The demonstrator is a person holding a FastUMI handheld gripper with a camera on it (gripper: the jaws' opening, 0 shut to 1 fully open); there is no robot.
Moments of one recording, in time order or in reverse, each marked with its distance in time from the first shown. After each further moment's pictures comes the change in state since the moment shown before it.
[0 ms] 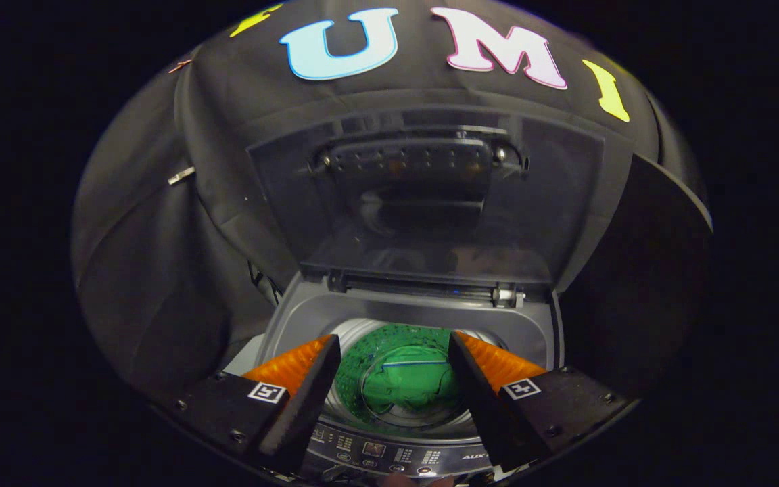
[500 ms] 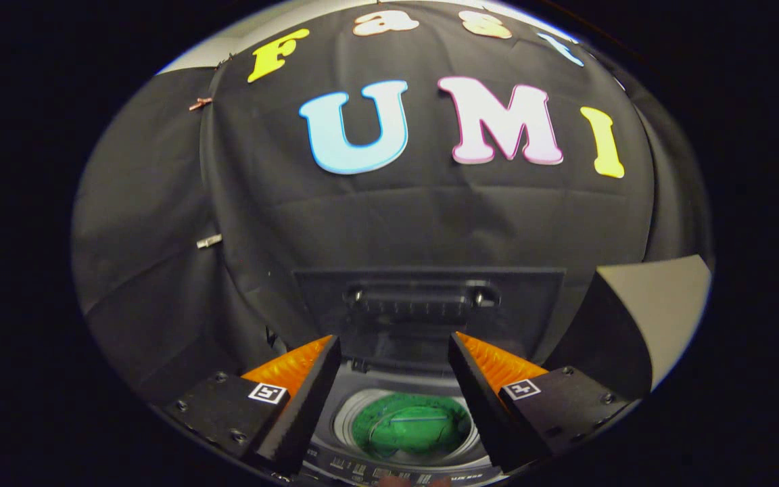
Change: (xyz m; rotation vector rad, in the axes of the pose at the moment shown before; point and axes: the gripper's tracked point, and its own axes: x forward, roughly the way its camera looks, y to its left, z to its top) arm -0.066 0.004 0.133 -0.004 -0.337 0.038
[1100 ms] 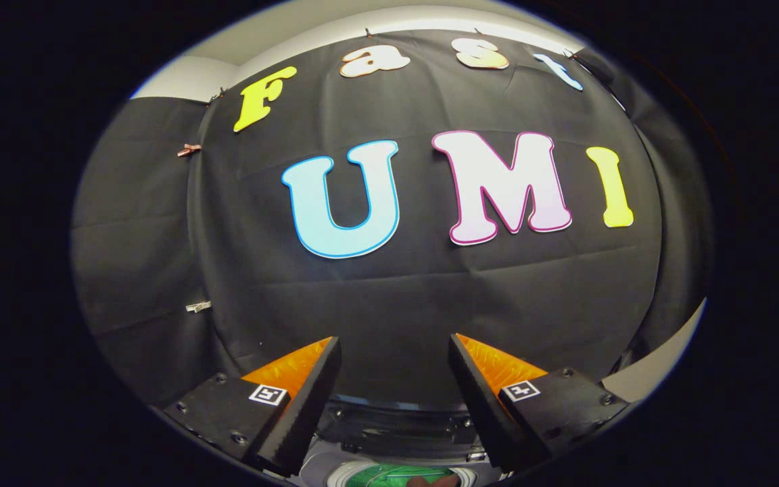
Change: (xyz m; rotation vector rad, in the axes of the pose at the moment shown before) arm 0.081 -0.017 0.113 0.038 -0.198 0.019
